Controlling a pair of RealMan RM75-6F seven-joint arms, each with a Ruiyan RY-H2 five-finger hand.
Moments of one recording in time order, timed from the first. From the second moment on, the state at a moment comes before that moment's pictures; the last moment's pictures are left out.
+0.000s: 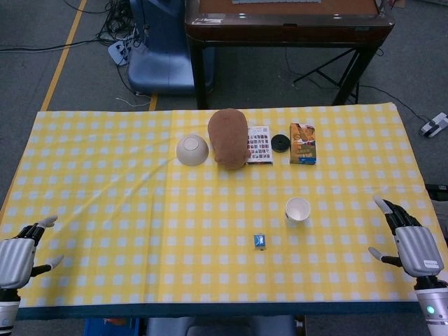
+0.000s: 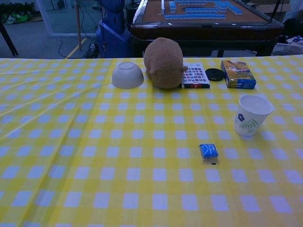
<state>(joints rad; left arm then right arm) -0.09 -1.16 -0.04 -1.57 1.51 1.51 0.07 0.09 -1.09 0.03 -1.61 -1.52 1.43 0.05</state>
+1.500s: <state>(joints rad) -0.07 -1.09 -0.06 -1.55 1.46 1.51 -0.13 0.50 -1.03 0.15 -1.88 -1.10 0.91 -0.45</state>
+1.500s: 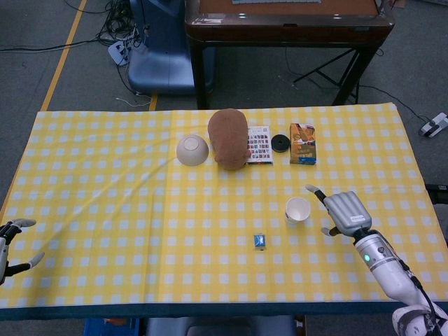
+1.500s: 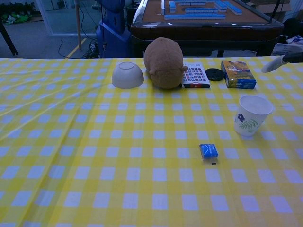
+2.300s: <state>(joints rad) -0.06 -1.08 -0.07 -1.55 1.46 1.52 -0.17 0.75 -1.20 0.09 -1.80 -0.77 0.86 -0.64</state>
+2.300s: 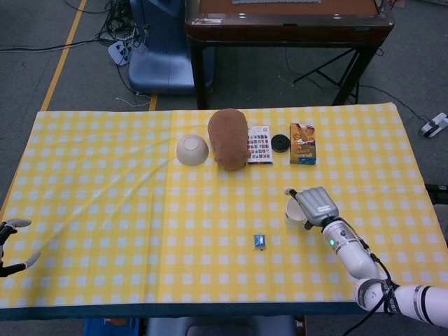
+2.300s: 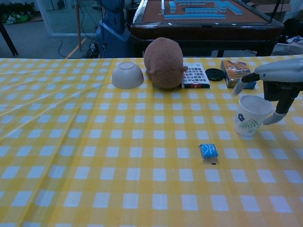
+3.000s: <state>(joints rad) -0.06 -1.07 -0.06 -1.55 1.47 1.51 -0.18 0.74 -1.22 0.10 -1.77 -0.82 0.91 -0.48</state>
